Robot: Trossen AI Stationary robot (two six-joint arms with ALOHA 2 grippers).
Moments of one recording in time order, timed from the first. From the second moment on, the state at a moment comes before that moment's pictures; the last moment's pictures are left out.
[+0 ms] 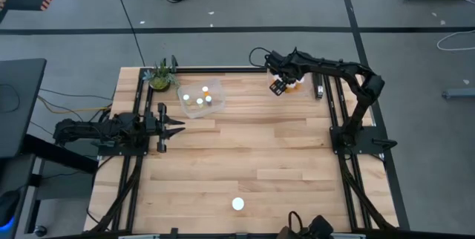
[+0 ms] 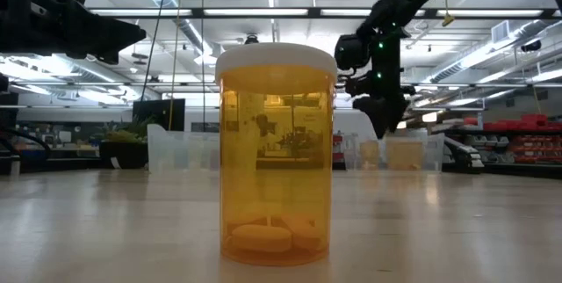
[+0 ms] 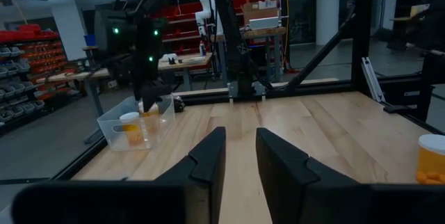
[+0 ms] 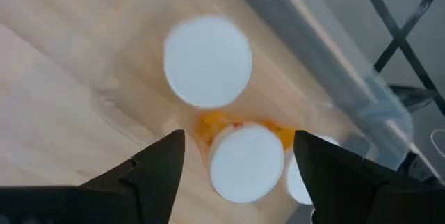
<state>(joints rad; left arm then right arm) -0.04 0.01 0.01 0.08 -0.14 0.12 -0.64 1.74 1.29 -0.93 0.35 0.18</state>
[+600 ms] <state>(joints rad) -0.04 0.01 0.01 0.08 -0.14 0.12 -0.28 1.74 1.50 -0.87 0.25 0.17</state>
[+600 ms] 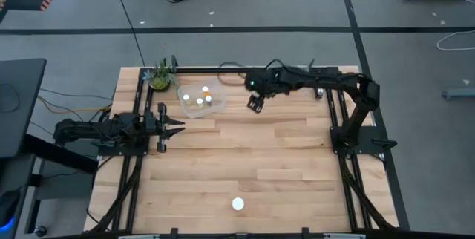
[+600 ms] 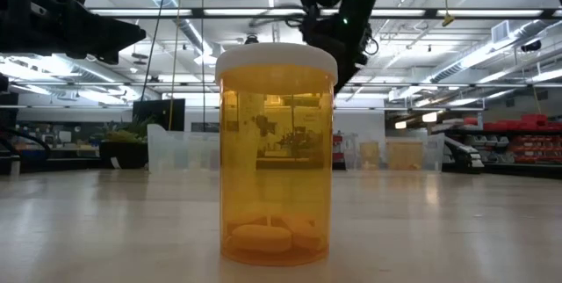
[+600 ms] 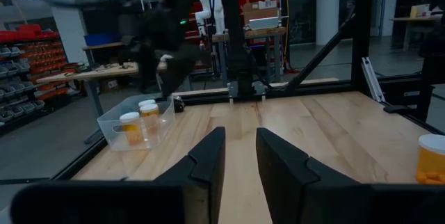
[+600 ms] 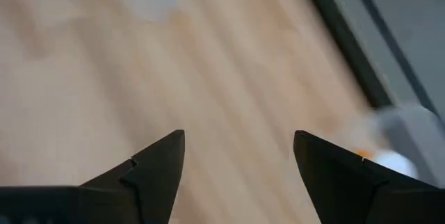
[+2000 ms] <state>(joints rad) -0.04 0.01 0.01 0.08 -0.14 0.12 0.53 1.88 1.50 -0.31 0.31 0.24</state>
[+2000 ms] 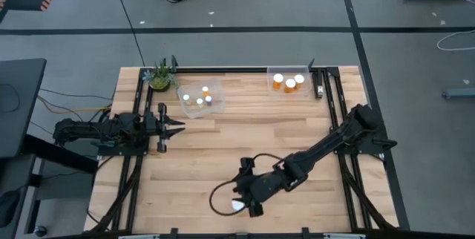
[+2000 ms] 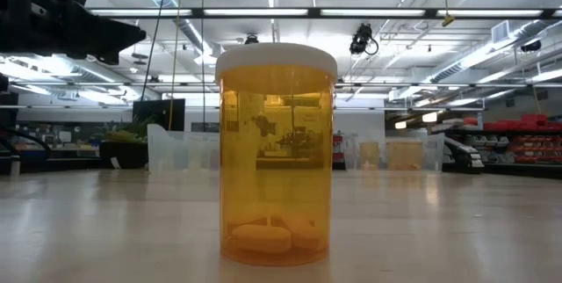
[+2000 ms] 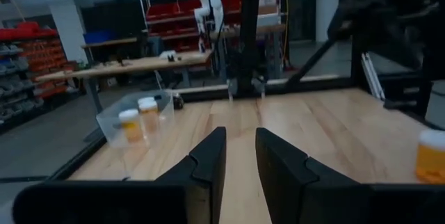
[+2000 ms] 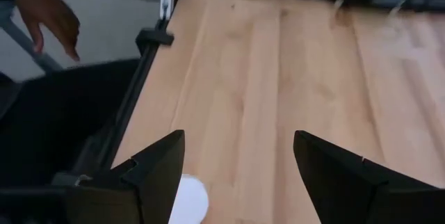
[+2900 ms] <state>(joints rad) -0.04 0.02 0.01 0.08 -0.14 0.12 0.54 2.07 1.50 -0.20 0.20 0.22</state>
